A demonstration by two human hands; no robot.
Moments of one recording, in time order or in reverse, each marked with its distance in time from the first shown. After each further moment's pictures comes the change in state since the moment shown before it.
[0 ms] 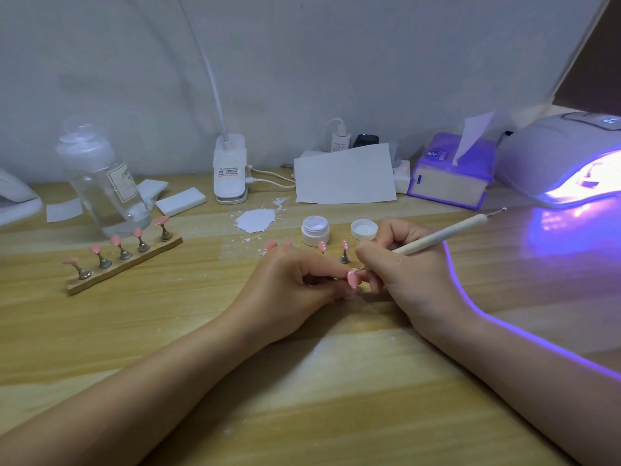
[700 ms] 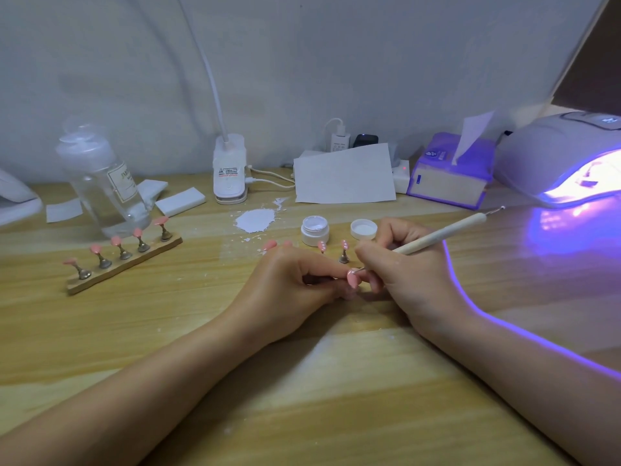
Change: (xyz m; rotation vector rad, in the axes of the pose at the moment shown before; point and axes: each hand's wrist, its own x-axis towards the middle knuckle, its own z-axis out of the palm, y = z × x) left_hand 0.001 0.001 0.000 -0.014 -0.005 0.001; right_hand 0.000 -0.001 0.000 0.022 -0.003 0.018
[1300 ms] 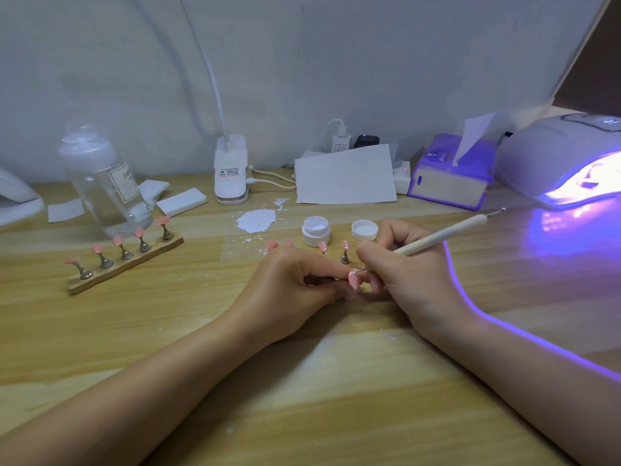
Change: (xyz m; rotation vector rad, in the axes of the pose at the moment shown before) left_hand -0.001 -0.001 0.000 0.028 0.004 -0.007; right_hand -0.001 -0.001 0.000 -0.006 -0.003 0.001
